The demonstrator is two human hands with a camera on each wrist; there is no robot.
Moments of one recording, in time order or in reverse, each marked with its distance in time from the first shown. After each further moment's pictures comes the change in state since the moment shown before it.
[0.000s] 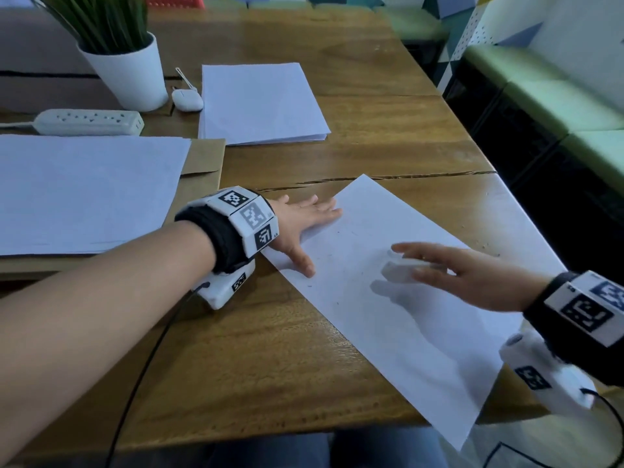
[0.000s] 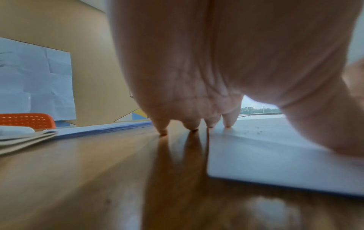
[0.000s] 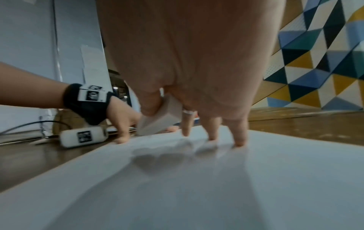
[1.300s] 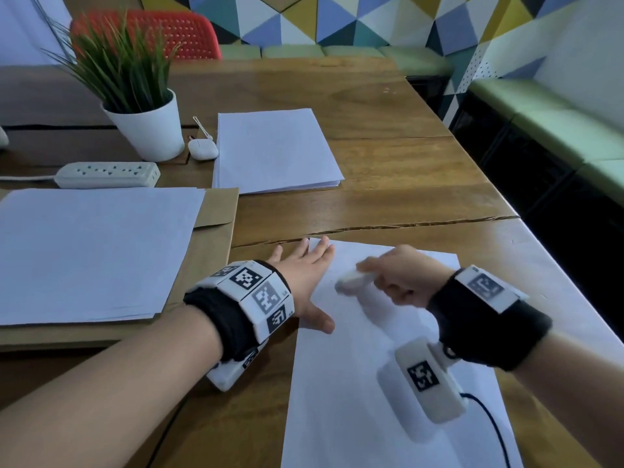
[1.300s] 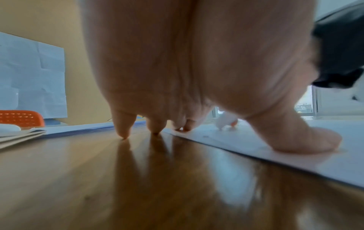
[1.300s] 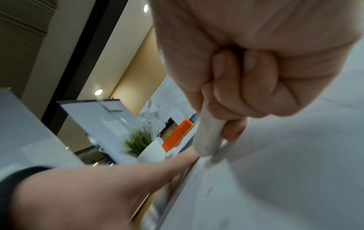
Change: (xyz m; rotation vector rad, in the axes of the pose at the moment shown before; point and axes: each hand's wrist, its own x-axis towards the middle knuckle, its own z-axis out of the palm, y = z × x) left_hand 0.007 -0.010 0.008 -0.044 0.069 -0.140; right_hand 0.103 -0.056 -0.008 0.667 0.142 0.327
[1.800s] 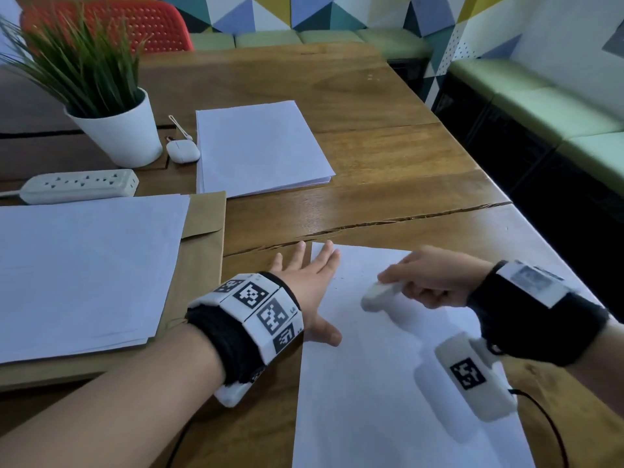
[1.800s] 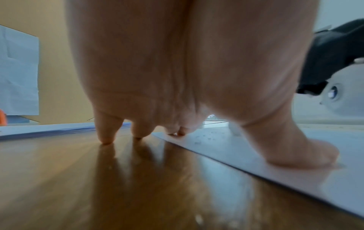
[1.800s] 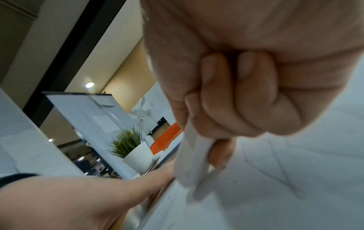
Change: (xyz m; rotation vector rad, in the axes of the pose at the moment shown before) left_hand 0.001 0.005 0.001 0.006 -0.045 0.028; right_hand -0.007 0.007 -0.026 -0.088 -0.105 0.115
